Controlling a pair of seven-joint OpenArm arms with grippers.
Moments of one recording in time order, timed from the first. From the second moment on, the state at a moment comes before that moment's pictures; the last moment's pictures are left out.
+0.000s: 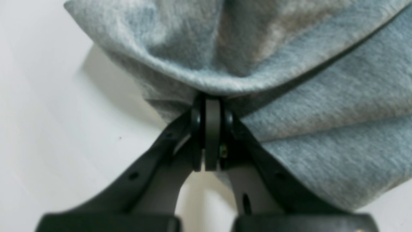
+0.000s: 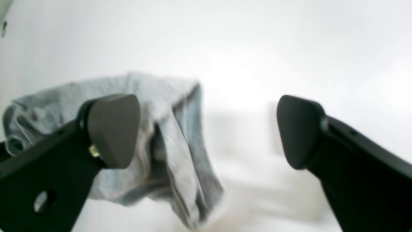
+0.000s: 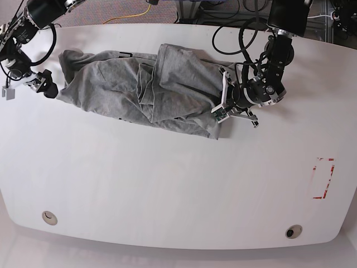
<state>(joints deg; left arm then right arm) 0.8 -13.2 13.4 91.0 0.4 -41.6 44.6 -2.2 18.6 62.7 75.7 51.0 40.3 -81.1</state>
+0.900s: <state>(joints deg) 0.8 -13.2 13.3 91.0 0.4 -41.6 44.6 -4.9 11.0 53.8 76.5 54.8 41.0 -78.5</state>
